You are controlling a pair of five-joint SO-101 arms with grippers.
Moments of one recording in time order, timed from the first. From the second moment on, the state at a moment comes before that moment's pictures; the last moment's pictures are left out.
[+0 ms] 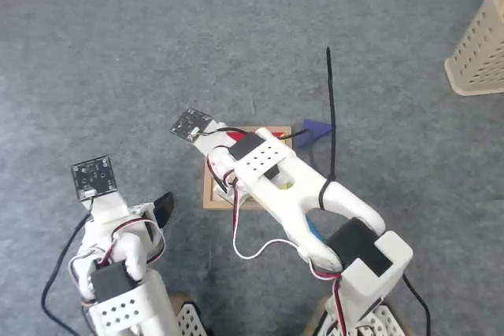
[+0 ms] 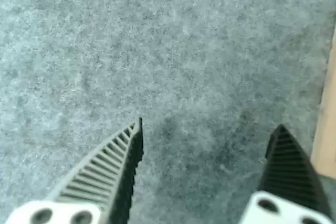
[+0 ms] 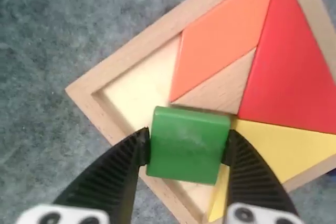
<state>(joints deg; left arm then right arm) -28.7 -103.8 97.3 72.6 2.2 -45.1 10.5 18.9 58.4 15.0</state>
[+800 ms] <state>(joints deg) -28.7 -103.8 97.3 72.6 2.2 -44.9 -11.0 31.7 58.3 15.0</state>
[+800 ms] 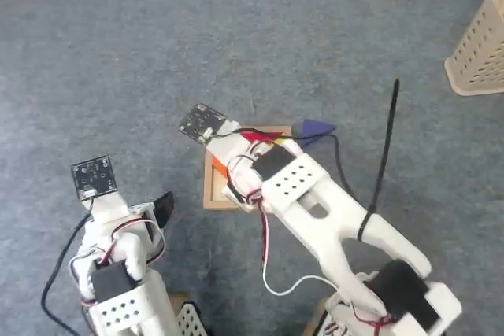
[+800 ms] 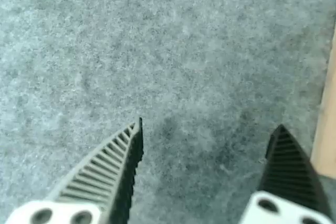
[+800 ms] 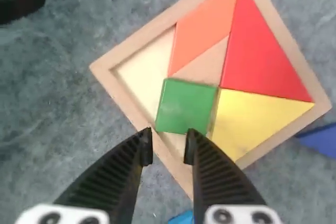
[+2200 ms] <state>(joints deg) -28.7 -103.8 97.3 72.6 2.2 -15.4 -18.2 33.0 64.8 5.1</state>
